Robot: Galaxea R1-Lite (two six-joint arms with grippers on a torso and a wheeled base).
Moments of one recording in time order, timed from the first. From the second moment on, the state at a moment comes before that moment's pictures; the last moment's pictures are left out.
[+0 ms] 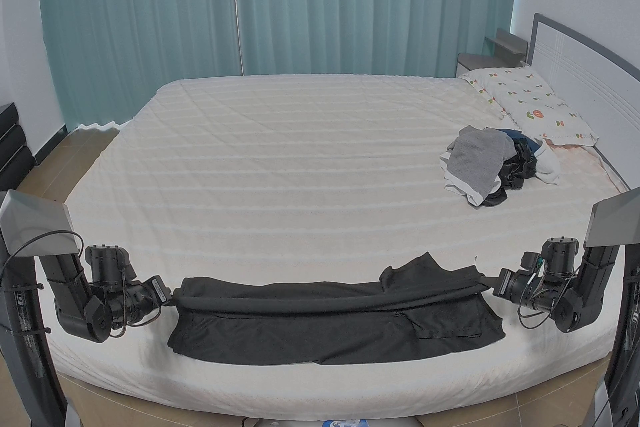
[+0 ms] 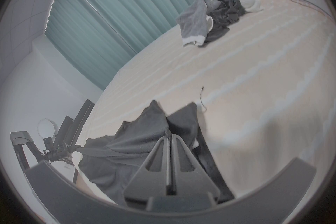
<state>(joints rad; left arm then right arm) 0.08 2.27 -0.46 -1.13 -0.18 -0.51 -0.04 2.34 -0.46 -1.33 0.40 0.42</state>
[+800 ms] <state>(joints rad) -0.02 2.38 -1.02 -0.96 0.13 -0.73 0.04 2.48 -0.93 -1.26 0.12 0.46</state>
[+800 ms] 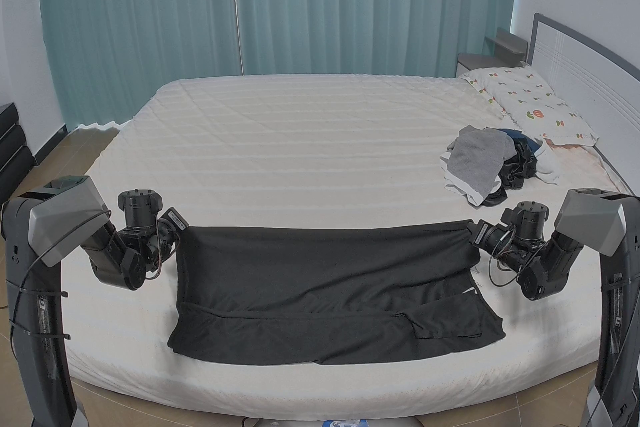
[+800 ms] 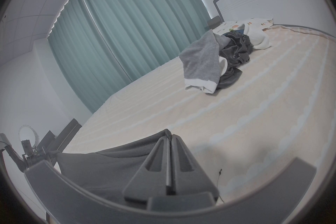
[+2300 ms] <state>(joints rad) -0.01 2.43 -0.43 -1.45 0.09 -0.35 0.00 2.45 -0.41 -1.51 0.25 0.29</state>
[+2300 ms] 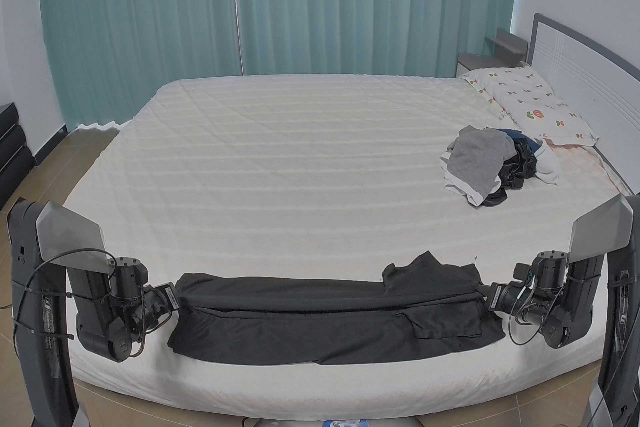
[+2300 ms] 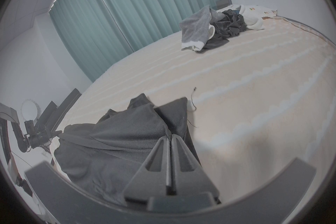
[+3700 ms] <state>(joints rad) 0.05 2.26 -0.32 -1.49 0.03 -0.49 -0.08 2.36 -0.42 -1.48 0.29 0.42</state>
